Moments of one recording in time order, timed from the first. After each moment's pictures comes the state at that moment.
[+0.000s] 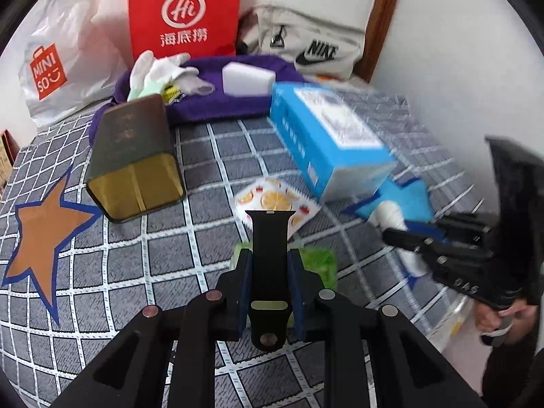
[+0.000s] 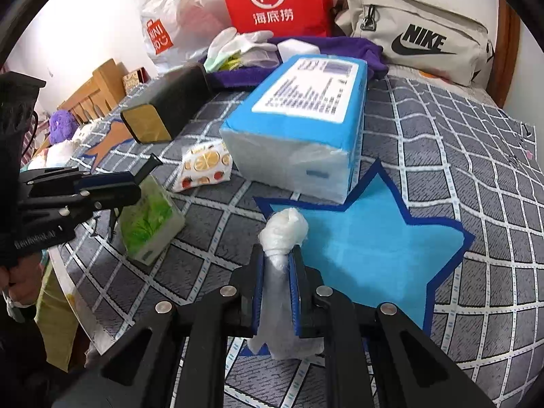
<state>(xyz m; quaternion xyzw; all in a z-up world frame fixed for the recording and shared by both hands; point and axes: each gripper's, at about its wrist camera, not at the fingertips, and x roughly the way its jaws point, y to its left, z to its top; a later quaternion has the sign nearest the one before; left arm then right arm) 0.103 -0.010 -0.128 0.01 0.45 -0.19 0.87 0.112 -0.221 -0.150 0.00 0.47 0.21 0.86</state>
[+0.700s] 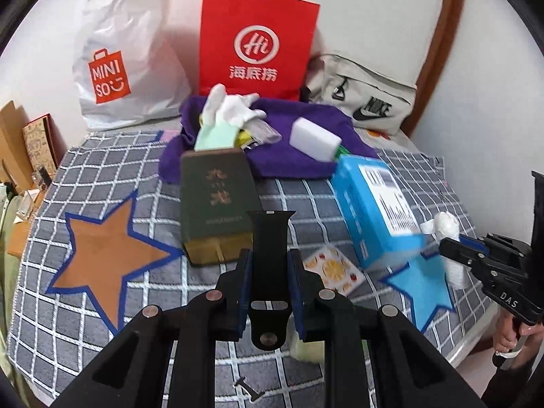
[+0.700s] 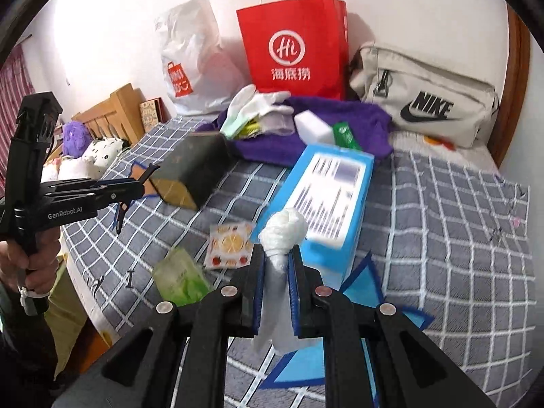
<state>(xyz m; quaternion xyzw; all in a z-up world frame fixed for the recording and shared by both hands) 0.138 0.040 -0.076 -0.04 0.43 -0.09 0.90 0.144 -0.215 -0.071 -0.01 0.42 0.22 0.88</state>
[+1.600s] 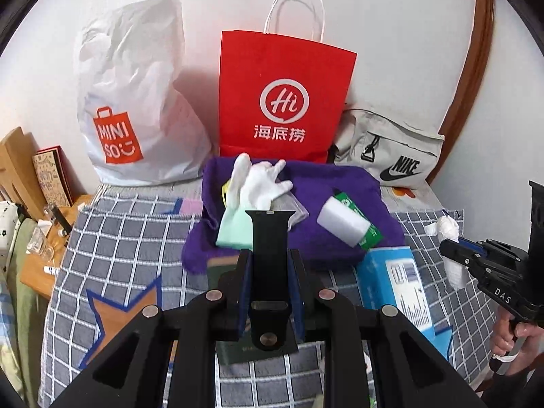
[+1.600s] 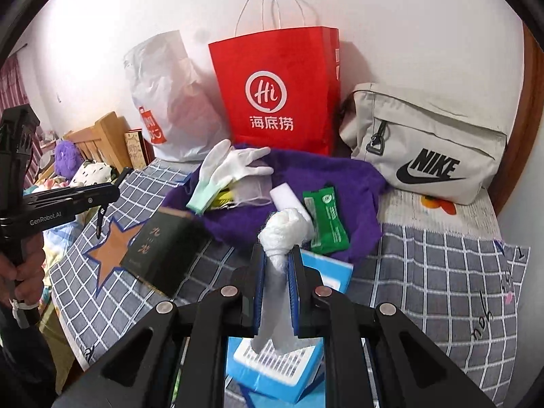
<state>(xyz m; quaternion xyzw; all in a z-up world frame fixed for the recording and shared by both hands) 0.228 0.055 -0.018 -0.05 0.40 -0.06 0.91 0.256 -0.209 -0.032 -0.01 0.40 0.22 0.89</state>
